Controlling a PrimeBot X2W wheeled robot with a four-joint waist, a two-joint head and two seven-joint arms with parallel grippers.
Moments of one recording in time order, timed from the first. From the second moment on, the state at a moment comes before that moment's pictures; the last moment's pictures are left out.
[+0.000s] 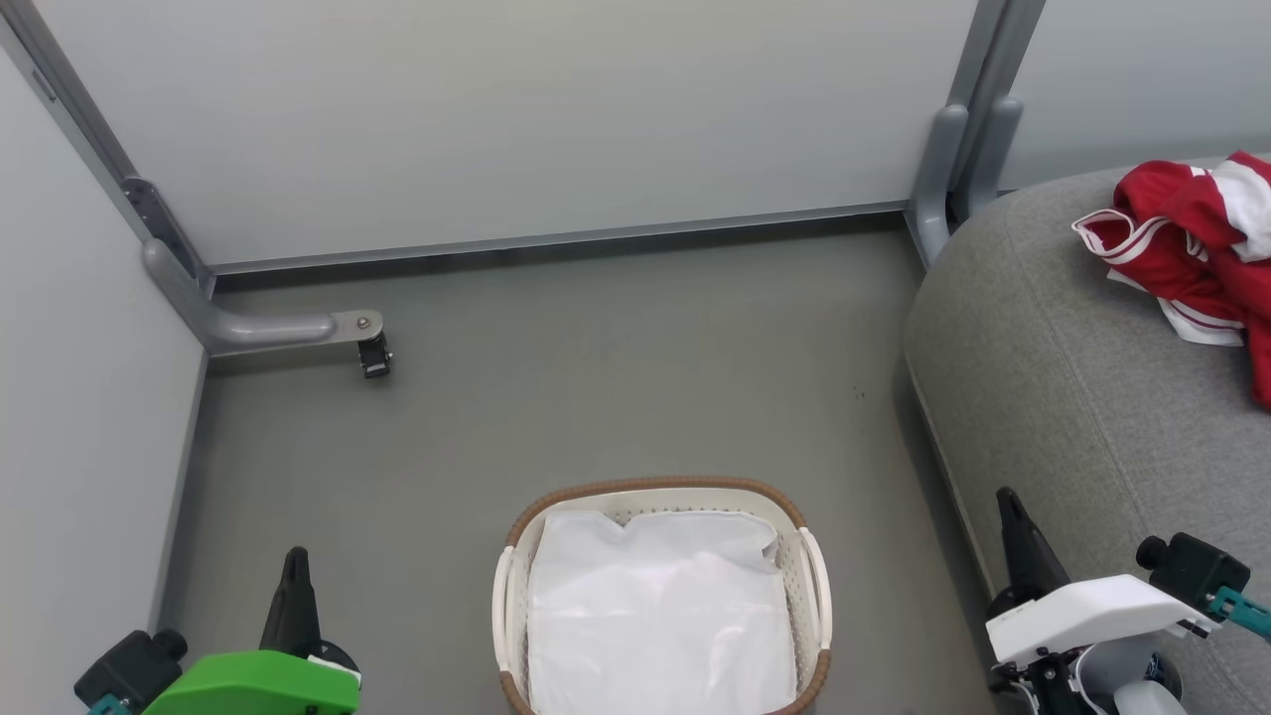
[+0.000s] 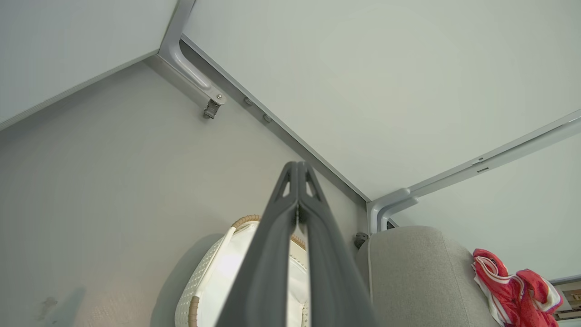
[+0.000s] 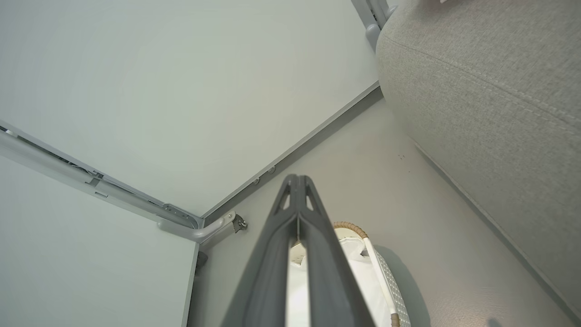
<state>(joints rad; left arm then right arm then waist) 0.01 0.06 0.00 0.29 -0.90 -0.09 -0.10 -0.06 -0.05 0.01 0.29 0.80 0.13 -0.11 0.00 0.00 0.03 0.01</state>
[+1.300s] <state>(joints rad) -0.05 0.06 0.06 0.26 -1.28 -0.11 0.01 -0.08 -0.05 -0.05 0.27 1.24 0.13 0.00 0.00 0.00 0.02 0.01</state>
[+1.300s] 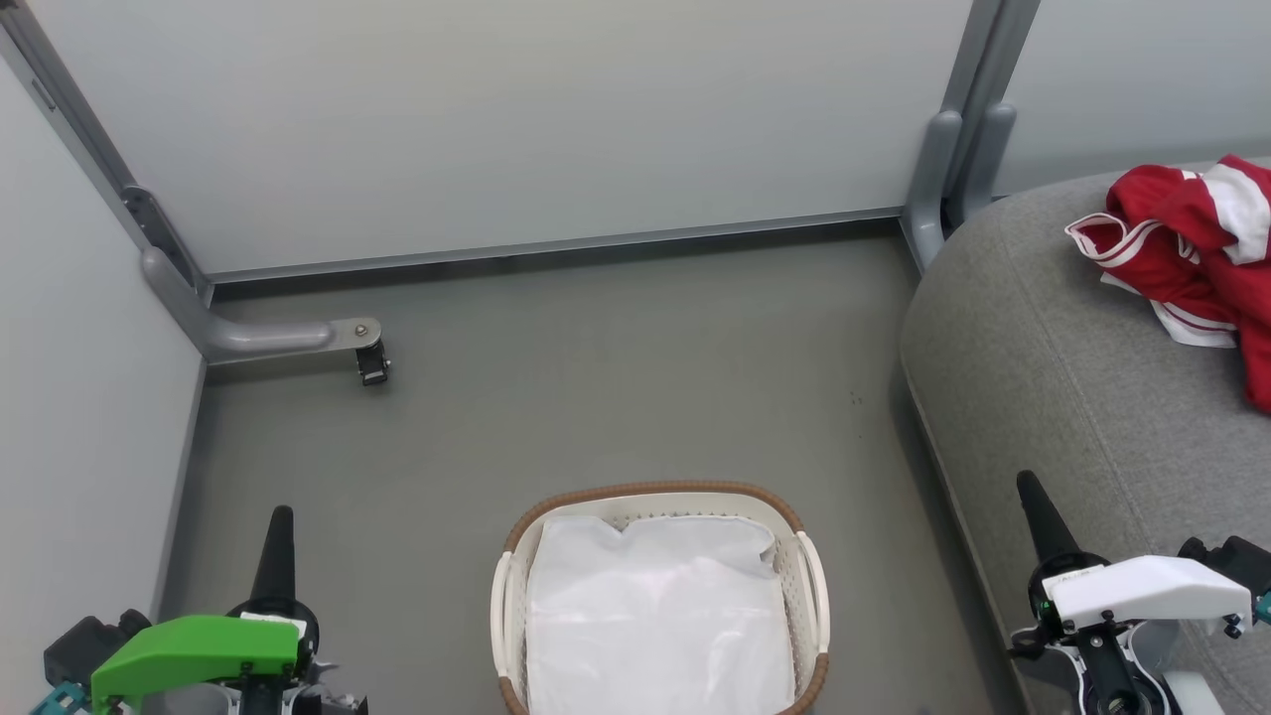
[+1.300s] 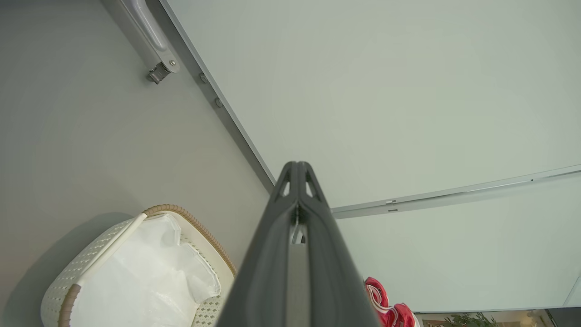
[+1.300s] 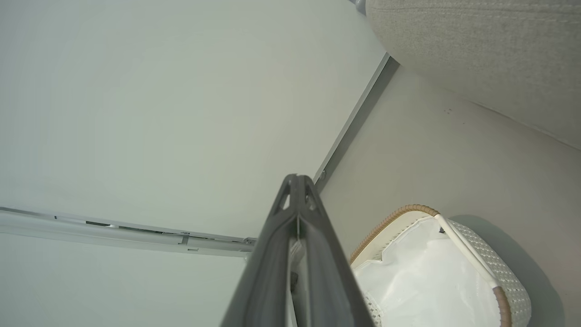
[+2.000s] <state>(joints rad) -0.07 0.05 0.09 0.26 -1.43 -0.12 0.06 -0.09 -0.05 -0.07 0.26 1.41 0.13 0.05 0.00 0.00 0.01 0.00</state>
